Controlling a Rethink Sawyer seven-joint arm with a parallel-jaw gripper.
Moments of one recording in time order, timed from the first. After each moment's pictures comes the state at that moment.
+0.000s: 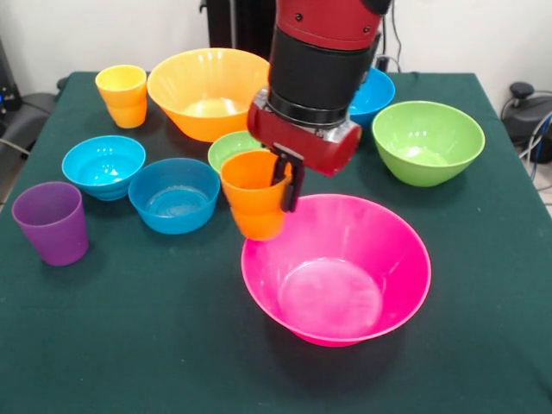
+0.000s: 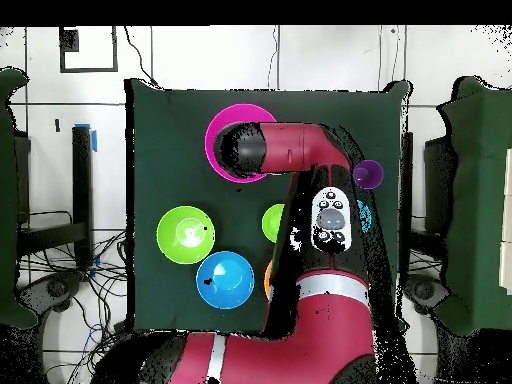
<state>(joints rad) -0.19 -0.47 0.00 1.23 -0.24 0.70 2.36</state>
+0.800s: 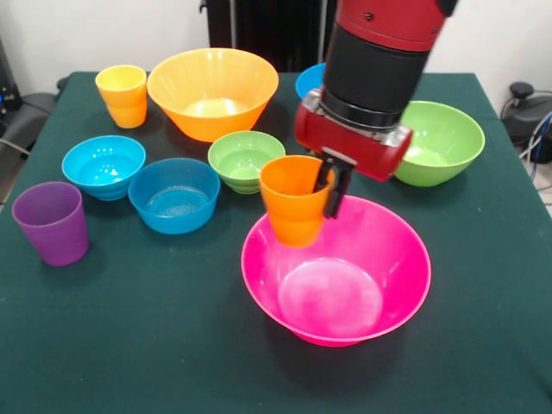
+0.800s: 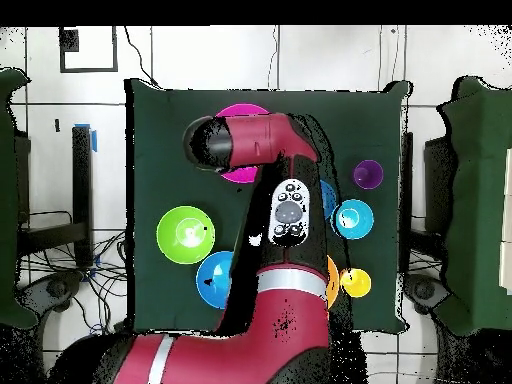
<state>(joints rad) -0.08 -0.44 -0.05 1.15 -0.21 0.72 2.36</state>
